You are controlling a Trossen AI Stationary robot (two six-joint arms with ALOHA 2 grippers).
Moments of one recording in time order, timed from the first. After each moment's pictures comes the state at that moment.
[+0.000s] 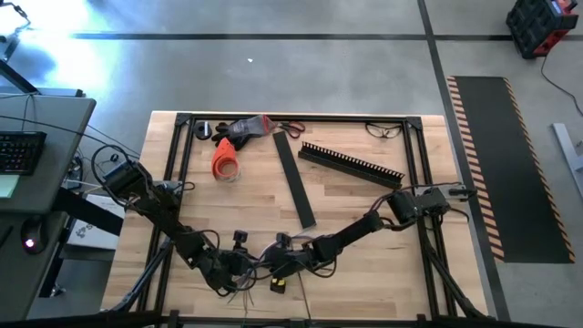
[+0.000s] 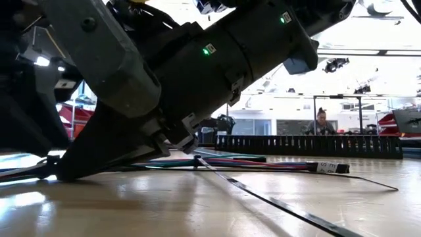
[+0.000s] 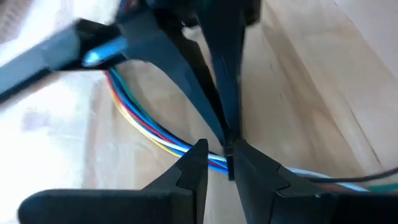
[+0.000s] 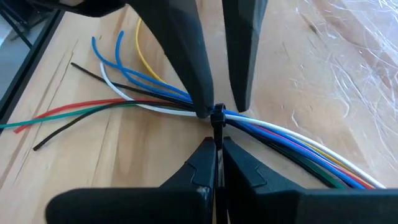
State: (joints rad) left arm -0.80 1.72 0.68 0.15 -0.60 -0.30; right arm 0.43 2.38 1.54 0.20 0.26 0.44
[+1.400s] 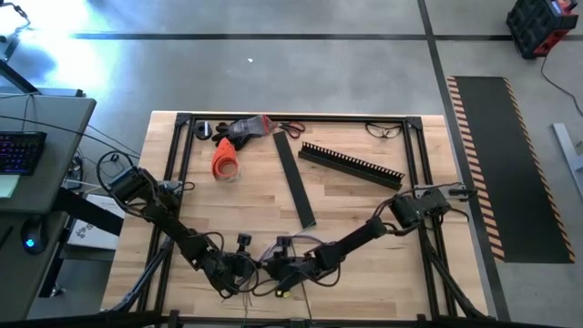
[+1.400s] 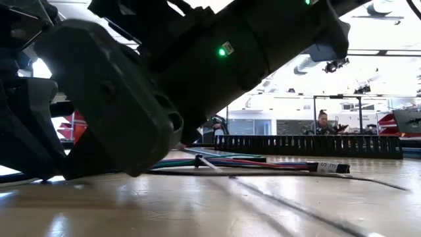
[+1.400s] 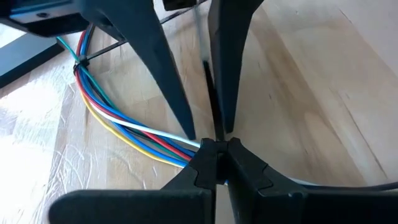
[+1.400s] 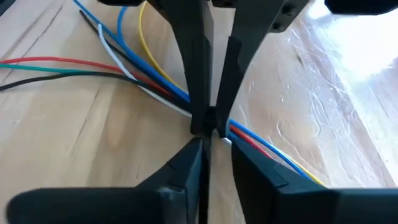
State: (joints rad) left arm -0.80 1.80 0.68 0.26 -0.56 -0.28; right arm 0.47 2.38 1.57 0.14 0.44 0.17
